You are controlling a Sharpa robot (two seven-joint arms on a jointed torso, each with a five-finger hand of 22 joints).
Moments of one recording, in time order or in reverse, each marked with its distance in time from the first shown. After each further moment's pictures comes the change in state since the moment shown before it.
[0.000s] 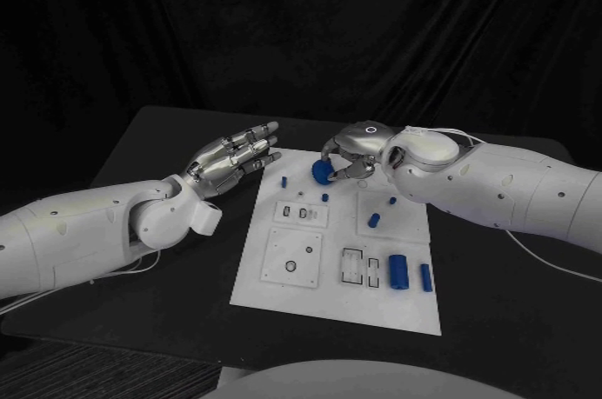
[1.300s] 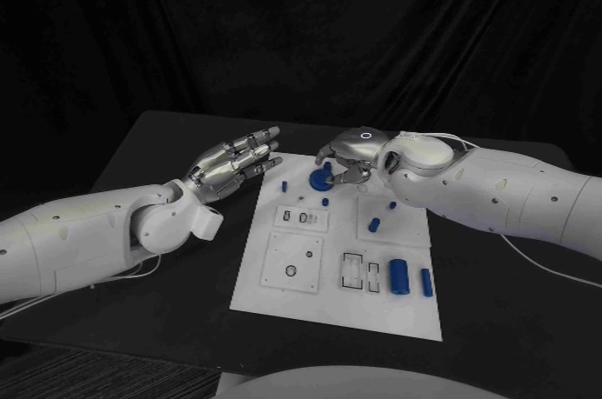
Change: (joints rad) left arm 0.000 -0.001 0.000 0.002 0.000 0.002 -0.001; left_hand 0.000 0.000 0.004 -0.004 0.000 0.000 0.000 0.000 0.000 0.000 0.000 0.000 0.000 -0.004 0.004 0.000 0.000 0.000 0.000 0.000 0.000 0.000; right arm 0.001 0.012 0.000 -0.006 0.000 0.008 0.012; right_hand 0.029 0.022 0.025 -0.042 0.136 -0.035 -0.011 -0.054 -0.047 0.000 -0.008 0.000 0.001 0.000 0.000 -0.008 0.000 0.000 0.002 -0.002 -0.008 0.000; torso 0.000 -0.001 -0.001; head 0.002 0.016
